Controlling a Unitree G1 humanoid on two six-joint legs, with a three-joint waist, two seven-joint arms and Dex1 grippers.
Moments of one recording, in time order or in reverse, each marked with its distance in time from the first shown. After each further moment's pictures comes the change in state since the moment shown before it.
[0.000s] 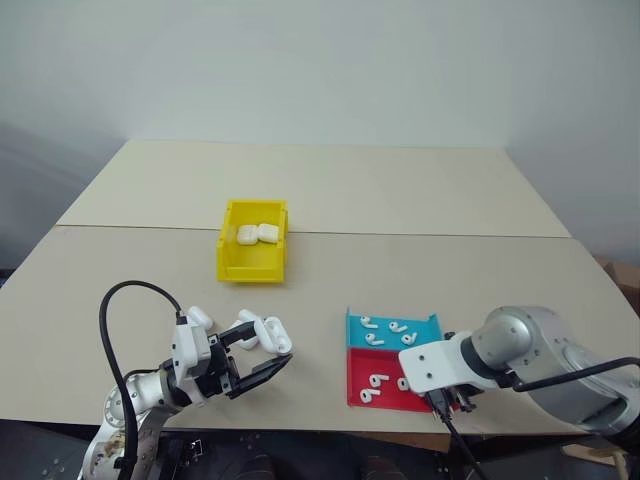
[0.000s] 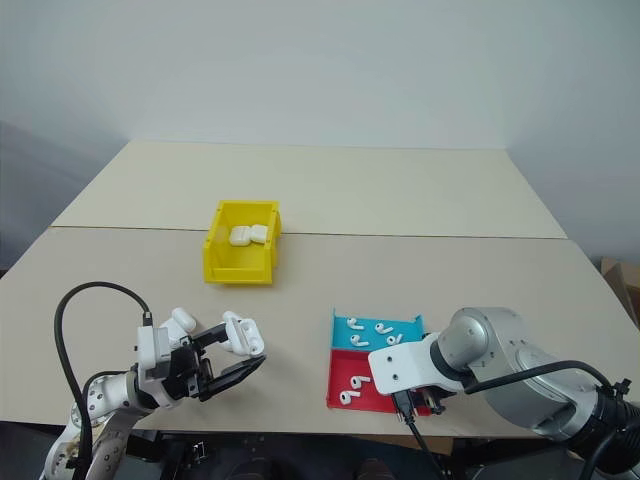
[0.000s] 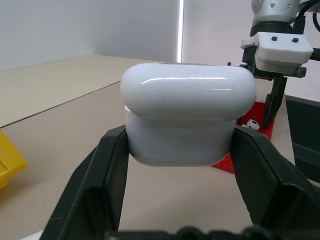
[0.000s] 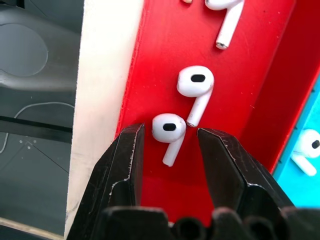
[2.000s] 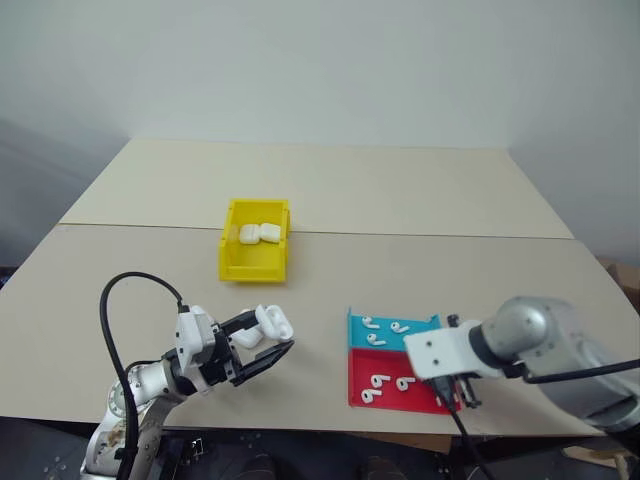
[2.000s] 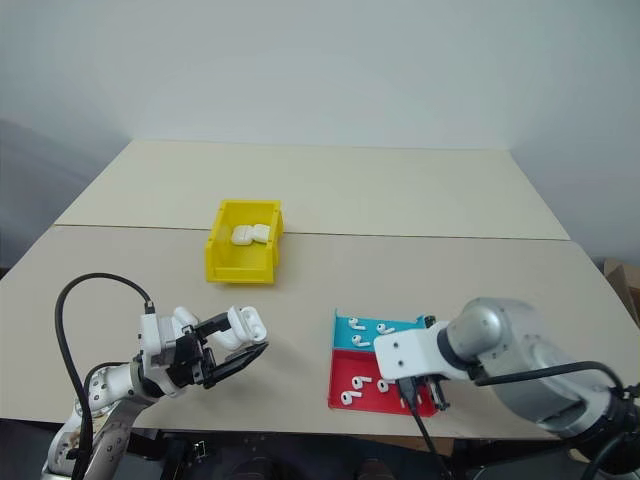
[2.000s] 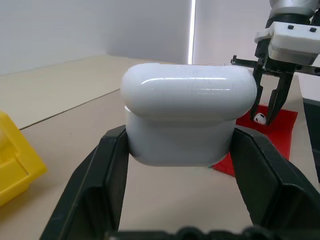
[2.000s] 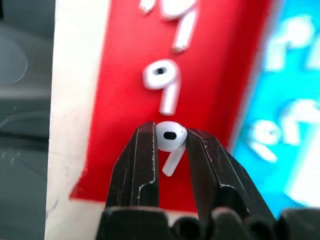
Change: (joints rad) left arm -0.062 -0.003 -0.006 -0.043 -0.025 0.069 0.072; right arm 0.037 0.022 -0.239 -0.008 0.067 0.008 0.014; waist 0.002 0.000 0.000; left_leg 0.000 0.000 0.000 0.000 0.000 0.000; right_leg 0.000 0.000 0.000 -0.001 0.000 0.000
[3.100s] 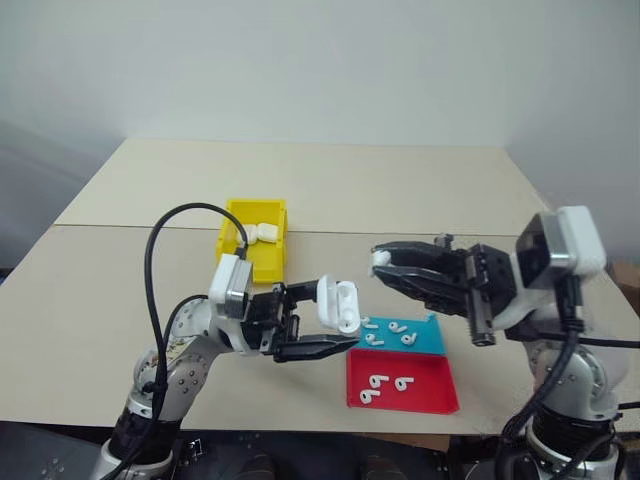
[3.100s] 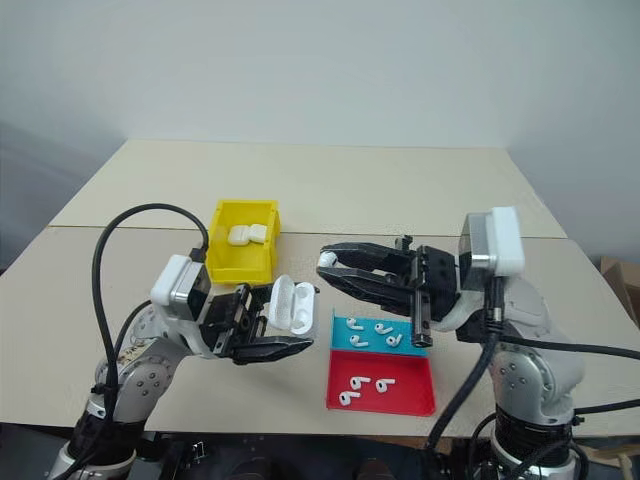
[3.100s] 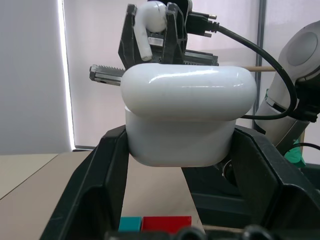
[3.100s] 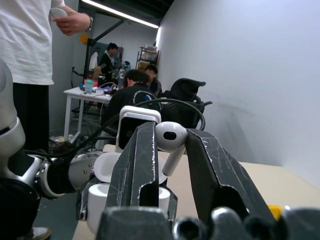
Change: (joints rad) left arm -0.376 -0.048 -0.145 -0.054 -0.251 0.279 -0.201; right arm 0.025 0.694 -0.560 0.093 0.899 -0.249 -0.279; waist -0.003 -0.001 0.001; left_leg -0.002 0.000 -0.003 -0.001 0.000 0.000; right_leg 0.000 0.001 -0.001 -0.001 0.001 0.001
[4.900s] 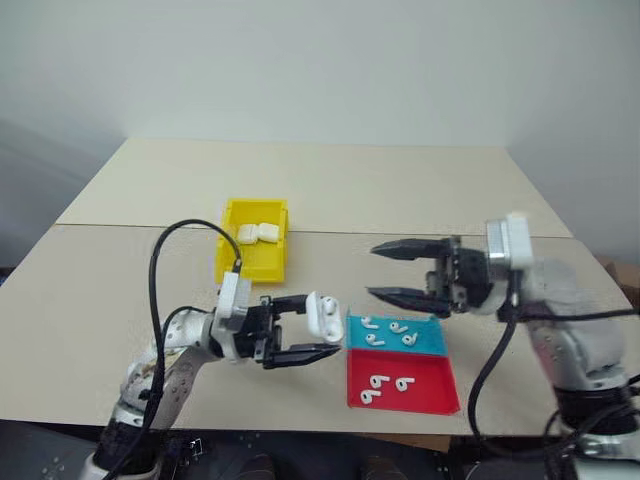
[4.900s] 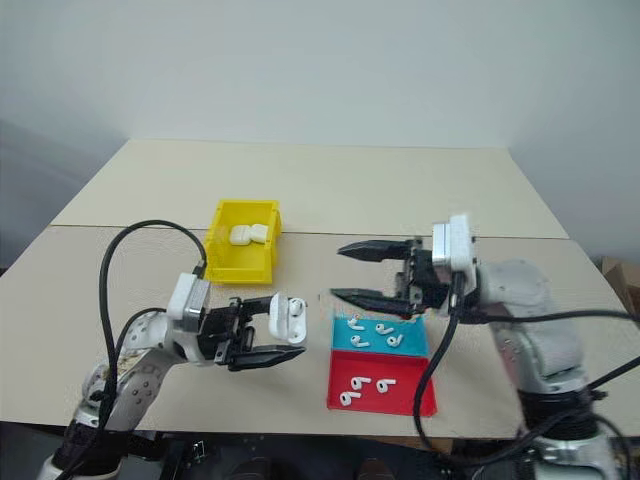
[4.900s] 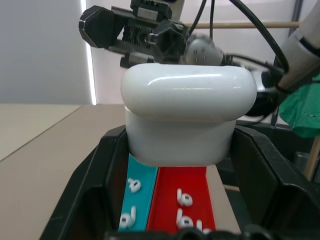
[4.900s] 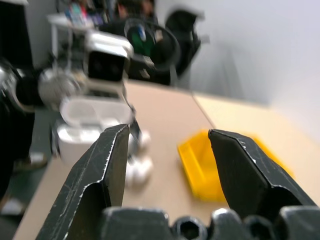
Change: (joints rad) left arm 0.133 0.098 0.049 0.068 0.159 -0.096 -0.061; right arm -0.059 -0.392 0.135 0.285 -0.168 -0.102 0.089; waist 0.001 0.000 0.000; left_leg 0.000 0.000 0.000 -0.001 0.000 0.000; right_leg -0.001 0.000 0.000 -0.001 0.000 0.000
